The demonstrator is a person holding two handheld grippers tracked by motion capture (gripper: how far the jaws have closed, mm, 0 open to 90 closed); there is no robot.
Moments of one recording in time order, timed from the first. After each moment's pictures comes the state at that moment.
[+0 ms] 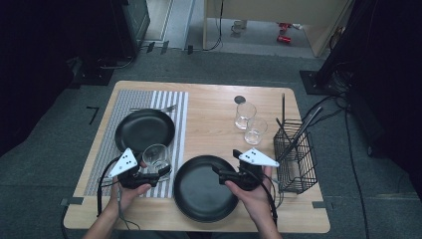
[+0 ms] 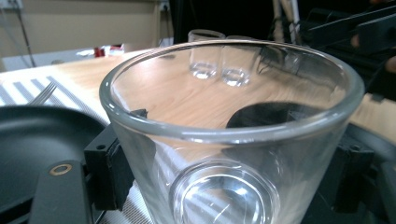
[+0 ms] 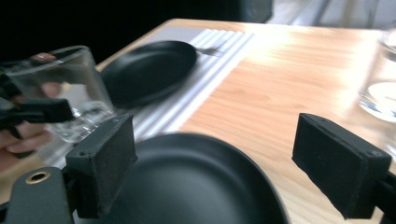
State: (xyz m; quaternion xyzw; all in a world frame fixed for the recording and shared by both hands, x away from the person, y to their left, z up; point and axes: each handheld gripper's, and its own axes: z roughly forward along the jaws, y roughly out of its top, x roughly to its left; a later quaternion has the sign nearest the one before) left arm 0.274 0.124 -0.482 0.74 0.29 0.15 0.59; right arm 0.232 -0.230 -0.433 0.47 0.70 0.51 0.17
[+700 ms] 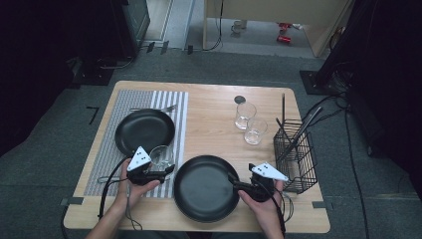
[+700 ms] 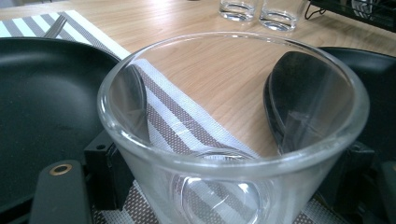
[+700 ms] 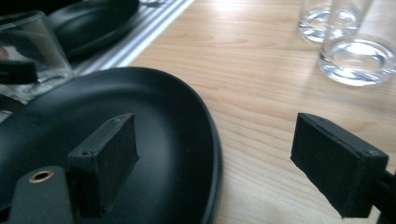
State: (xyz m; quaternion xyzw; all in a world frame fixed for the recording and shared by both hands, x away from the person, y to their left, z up) left arm 0.292 0.108 -0.508 0.78 0.34 0.16 0.50; right arm 0.217 -0.265 -0.486 0.53 0.69 0.46 0.19
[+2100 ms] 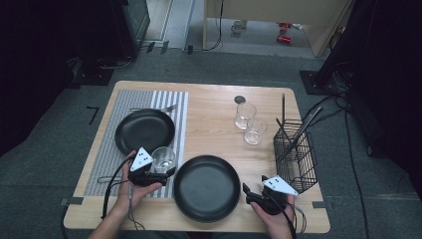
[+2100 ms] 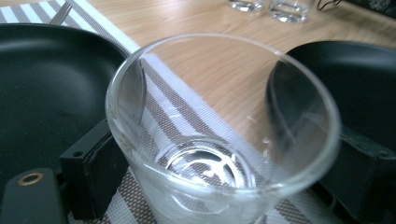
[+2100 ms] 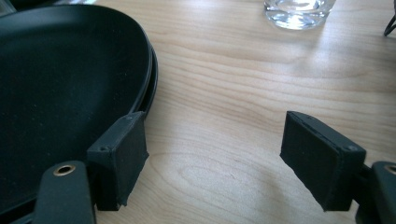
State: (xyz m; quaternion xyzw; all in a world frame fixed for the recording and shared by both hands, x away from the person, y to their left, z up) left arm 0.283 0.104 -0.501 0.78 0.36 0.16 0.48; right arm 0.189 -0.296 -0.513 0.55 0.70 0.40 0.23
